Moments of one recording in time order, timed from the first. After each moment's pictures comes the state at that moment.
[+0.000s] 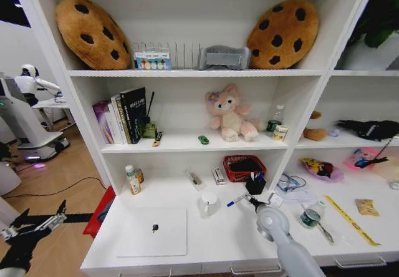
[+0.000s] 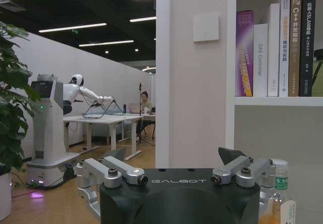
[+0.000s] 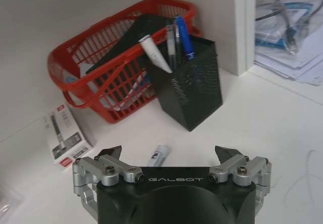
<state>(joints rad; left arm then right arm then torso) 2.03 -1.19 -1.21 -2.21 -0.74 -0.09 -0.05 -1.12 1.16 0.35 1.85 1.15 -0.45 0.91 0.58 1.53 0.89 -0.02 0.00</state>
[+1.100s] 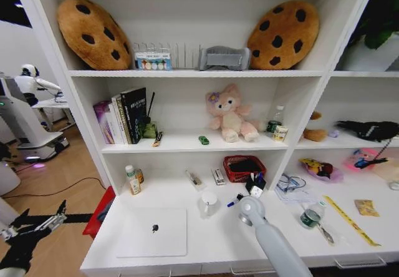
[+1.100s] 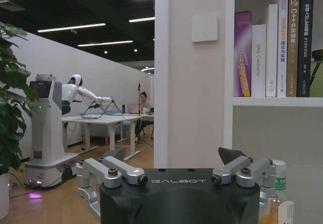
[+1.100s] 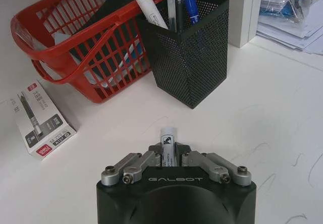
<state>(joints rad) 2.03 -1.19 -1.21 -2.21 -0.74 -0.09 -0.05 -1.00 1.20 0.26 1.69 1.20 -0.44 1.05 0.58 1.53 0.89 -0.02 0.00</state>
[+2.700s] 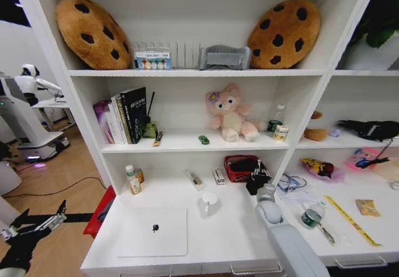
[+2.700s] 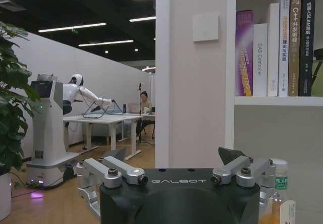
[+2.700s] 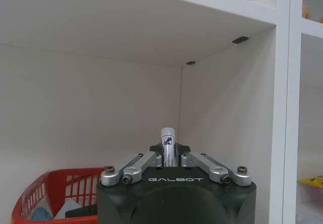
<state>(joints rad) 2.03 -1.19 -1.21 -2.21 -0.74 -0.09 -0.05 -0.98 1.15 0.37 1.43 0.32 0.16 0.38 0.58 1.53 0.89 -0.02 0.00</state>
